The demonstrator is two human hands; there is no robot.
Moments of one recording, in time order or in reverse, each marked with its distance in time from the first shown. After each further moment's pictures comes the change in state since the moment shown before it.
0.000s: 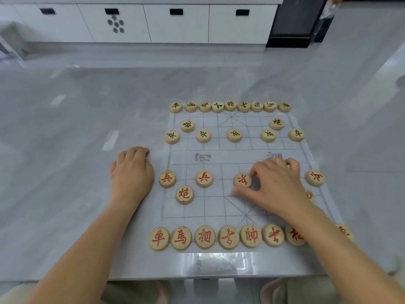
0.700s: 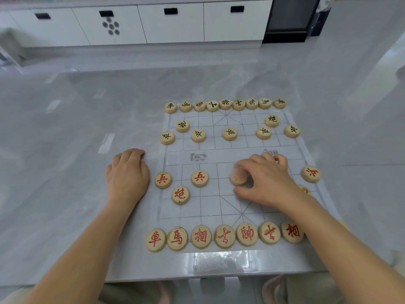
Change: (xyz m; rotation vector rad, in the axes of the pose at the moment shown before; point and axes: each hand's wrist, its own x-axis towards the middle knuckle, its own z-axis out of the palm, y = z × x) left_hand 0.001 0.002 -0.003 -0.005 -0.021 -0.010; right_hand 0.011 0.004 0.003 0.140 -0.047 -0.105
